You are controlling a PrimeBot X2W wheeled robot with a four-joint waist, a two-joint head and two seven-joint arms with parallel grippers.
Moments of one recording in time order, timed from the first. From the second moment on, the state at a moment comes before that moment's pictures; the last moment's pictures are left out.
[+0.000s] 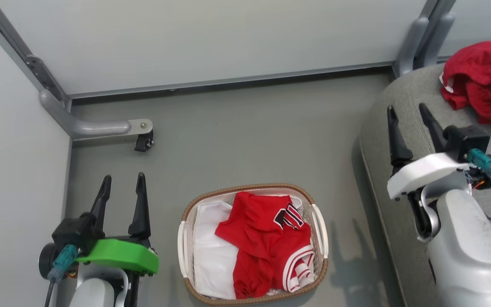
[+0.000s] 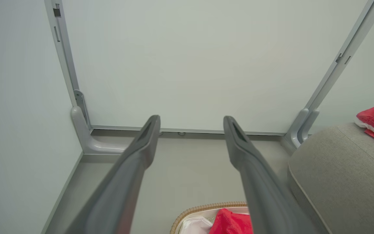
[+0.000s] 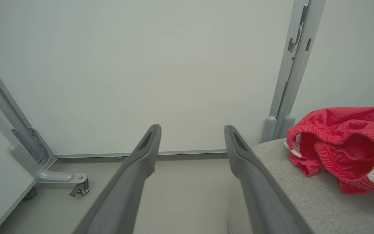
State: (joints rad) left arm -0.17 0.07 -0.11 0.29 -0.30 -0.13 -0.26; right arm -0.53 -0.09 -0.03 0.55 0.17 0.13 -0.26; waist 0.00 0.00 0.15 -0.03
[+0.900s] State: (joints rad) left arm -0.03 0.05 -0.11 0.33 -0.32 -0.13 -0.26; right arm -0.15 -0.05 0.04 0.40 0.32 0.13 -0.26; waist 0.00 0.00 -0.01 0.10
